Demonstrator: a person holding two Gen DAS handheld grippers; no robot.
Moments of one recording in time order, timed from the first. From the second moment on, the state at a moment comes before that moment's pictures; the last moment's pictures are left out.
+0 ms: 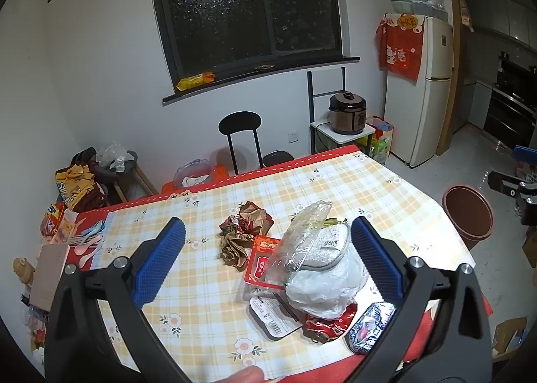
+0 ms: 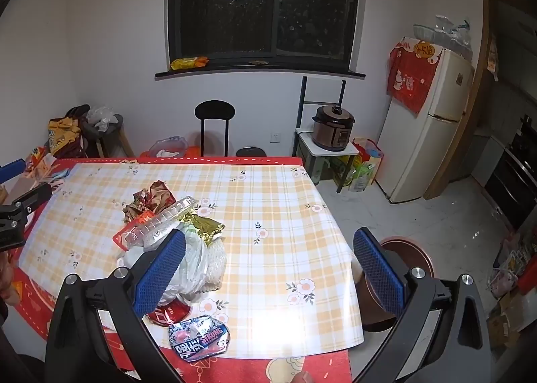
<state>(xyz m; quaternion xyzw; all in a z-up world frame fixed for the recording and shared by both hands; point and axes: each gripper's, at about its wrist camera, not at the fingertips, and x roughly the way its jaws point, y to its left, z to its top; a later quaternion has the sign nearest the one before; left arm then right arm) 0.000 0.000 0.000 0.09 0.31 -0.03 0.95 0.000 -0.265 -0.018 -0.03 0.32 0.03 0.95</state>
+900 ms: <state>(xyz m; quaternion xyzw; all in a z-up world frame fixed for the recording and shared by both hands) 0.001 -0.001 0.000 0.09 0.30 -0.03 0.95 -0.002 -0.258 -0.019 -0.04 0.32 0.03 0.95</state>
